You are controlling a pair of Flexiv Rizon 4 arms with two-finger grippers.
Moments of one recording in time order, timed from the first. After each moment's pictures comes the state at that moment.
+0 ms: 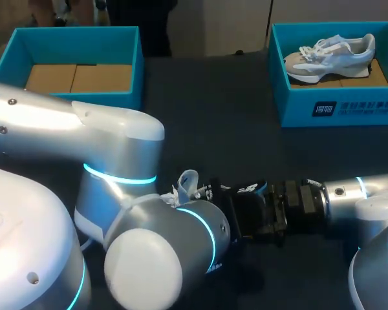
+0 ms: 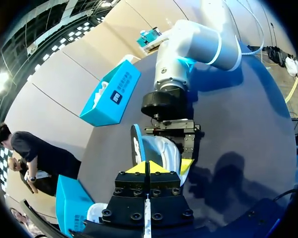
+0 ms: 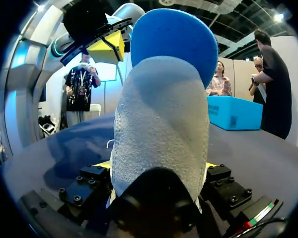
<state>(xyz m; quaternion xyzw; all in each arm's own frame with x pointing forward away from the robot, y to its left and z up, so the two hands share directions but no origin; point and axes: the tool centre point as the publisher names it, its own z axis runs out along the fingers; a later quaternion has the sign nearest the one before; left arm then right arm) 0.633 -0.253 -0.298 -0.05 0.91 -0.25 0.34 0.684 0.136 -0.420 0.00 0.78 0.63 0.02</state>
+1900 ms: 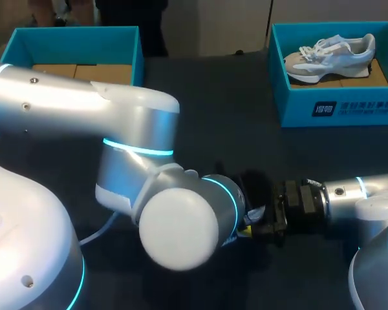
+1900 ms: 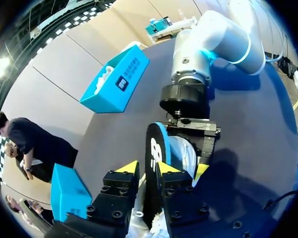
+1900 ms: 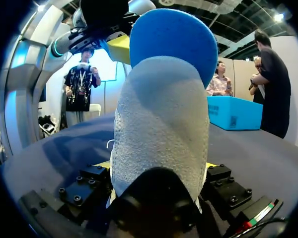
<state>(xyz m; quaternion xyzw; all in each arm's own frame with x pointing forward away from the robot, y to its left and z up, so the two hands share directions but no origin) 0.675 -0.259 -0.304 -0.11 0.92 -0.21 0.31 0.684 0.136 -0.420 0.00 0.78 0.63 0.02</state>
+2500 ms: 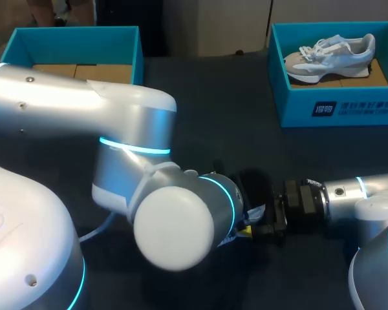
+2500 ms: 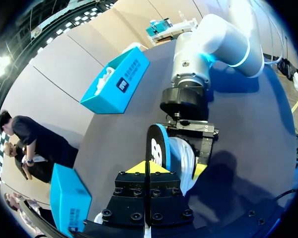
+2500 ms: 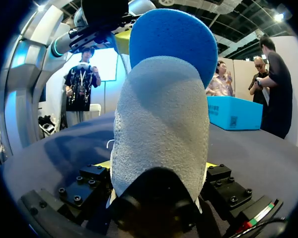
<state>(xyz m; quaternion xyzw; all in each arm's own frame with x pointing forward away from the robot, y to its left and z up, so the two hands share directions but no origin) 0.669 -0.257 -0.296 -0.11 0.92 -0.22 0.31 0.684 0.136 -0.420 0.00 0.78 0.63 0.02</state>
